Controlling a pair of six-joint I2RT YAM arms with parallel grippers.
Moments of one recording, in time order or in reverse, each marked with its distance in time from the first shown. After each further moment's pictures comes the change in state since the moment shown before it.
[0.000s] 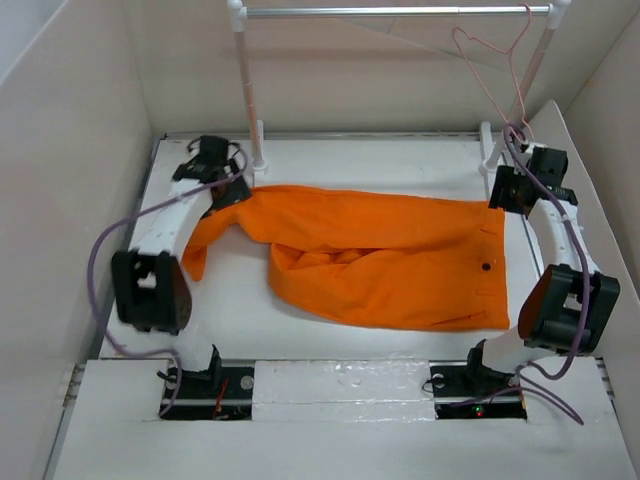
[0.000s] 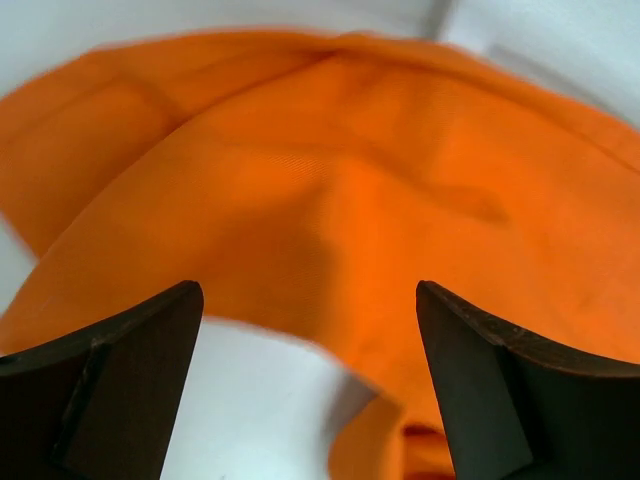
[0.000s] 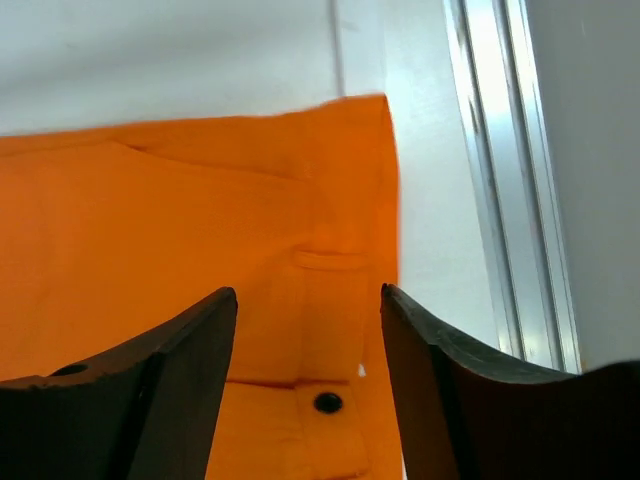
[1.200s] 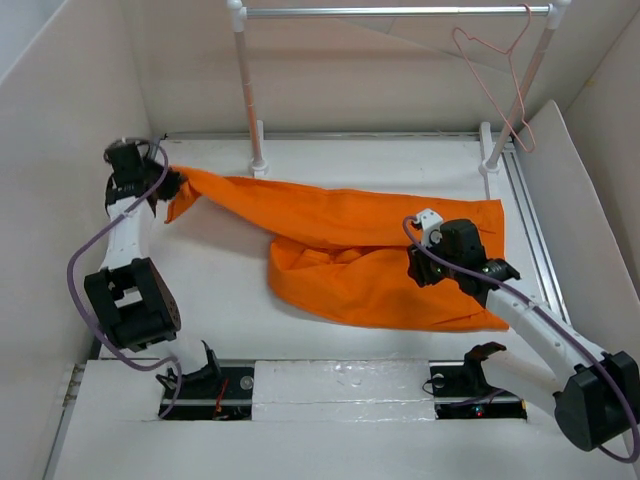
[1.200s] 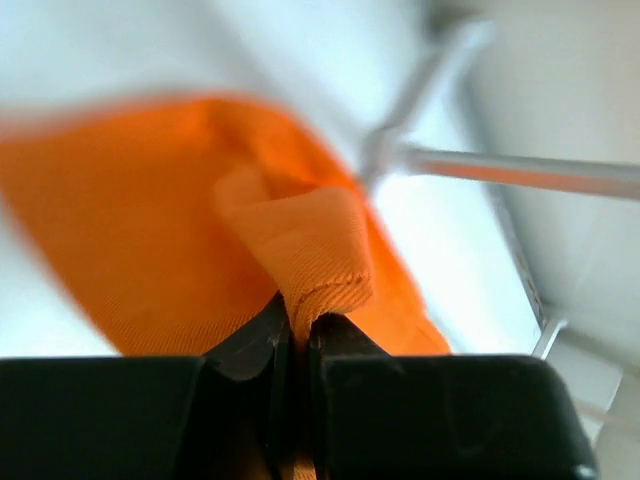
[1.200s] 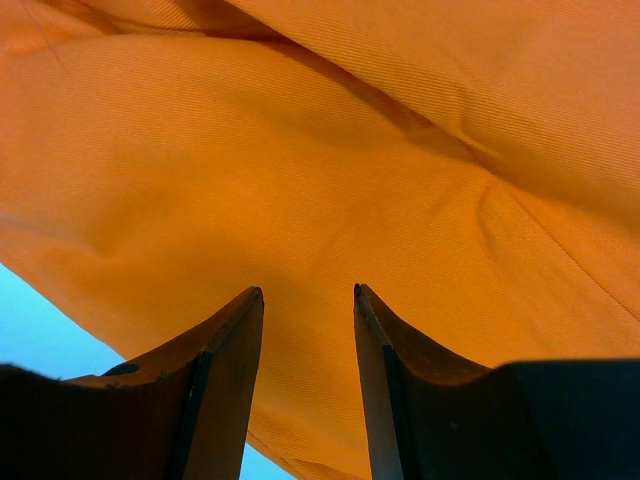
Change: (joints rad) left arm 0.513 -0.177 -0.349 0.468 0.509 -0.325; right arm 0.678 -0.504 -0.551 0.063 -0.106 -0.056
